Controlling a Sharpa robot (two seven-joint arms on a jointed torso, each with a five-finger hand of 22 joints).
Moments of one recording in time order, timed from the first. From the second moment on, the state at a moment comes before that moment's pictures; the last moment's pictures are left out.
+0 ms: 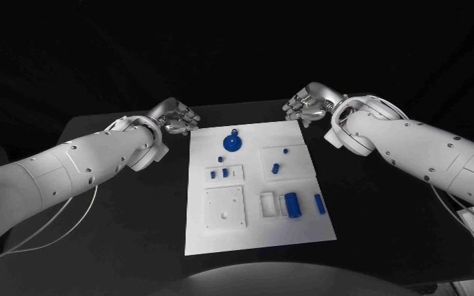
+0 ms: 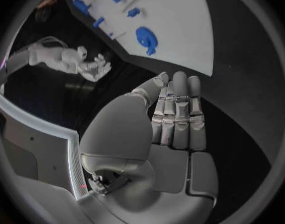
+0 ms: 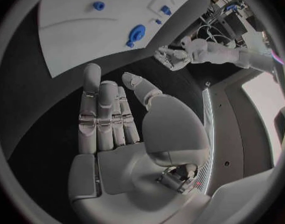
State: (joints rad) left arm 1.17 -0.61 -0.14 1.04 -0.80 -0.38 0.16; left_hand 1.38 -0.08 0.34 -0.16 0.17 1.10 0.12 0.06 0.06 1.24 0.08 0.06 0.06 1.20 -0.01 0.86 0.17 0.11 1.08 -0.02 0.32 1.26; right arm 0.96 -0.79 0.29 1.30 -1.30 -0.21 -0.05; right_hand 1.23 -0.10 0.38 -0.27 0.40 1.15 0.11 0.07 0.07 1.23 0.07 0.07 0.06 1.36 -0.03 0.87 0.79 0.14 1.46 -0.05 0.24 1.01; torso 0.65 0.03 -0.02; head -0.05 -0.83
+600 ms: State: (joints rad) left arm 1.18 -0.66 -0.12 1.08 -0.13 -0.26 0.36; left_hand 1.37 -0.04 0.22 -0.12 0.12 1.06 0.13 0.06 0.06 1.15 0.12 0.06 0.06 1.16 0.11 0.06 0.07 0.08 0.96 0.10 0.06 0.62; right arm 0.85 -0.87 0.29 1.45 -1.68 -0.18 -0.13; right_hand 1.23 -0.15 0.39 -0.23 0.20 1.14 0.11 0.07 0.07 1.21 0.07 0.06 0.06 1.38 -0.02 0.87 0.77 0.14 1.47 -0.05 0.24 0.98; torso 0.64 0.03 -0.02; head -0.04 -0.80
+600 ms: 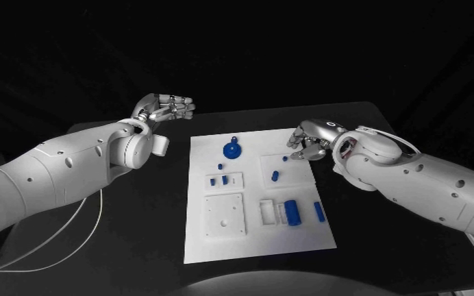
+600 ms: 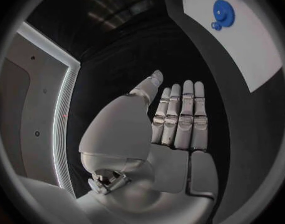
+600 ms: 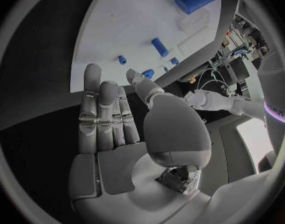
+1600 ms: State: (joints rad) left arm 1.18 -0.67 -0.12 1.13 -0.07 -0.21 0.42; left_hand 1.40 0.02 0.02 -0.14 0.12 1.05 0.14 0.06 0.06 1.11 0.13 0.06 0.06 1.11 0.13 0.06 0.06 0.08 1.05 0.13 0.07 0.07; right arm 0.79 -0.78 0.27 1.42 -1.92 -0.26 -0.26; right_hand 1.26 -0.24 0.62 -0.15 0.08 1.13 0.11 0.07 0.07 1.21 0.07 0.06 0.06 1.39 -0.02 0.87 0.76 0.14 1.46 -0.05 0.27 0.96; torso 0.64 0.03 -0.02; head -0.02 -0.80
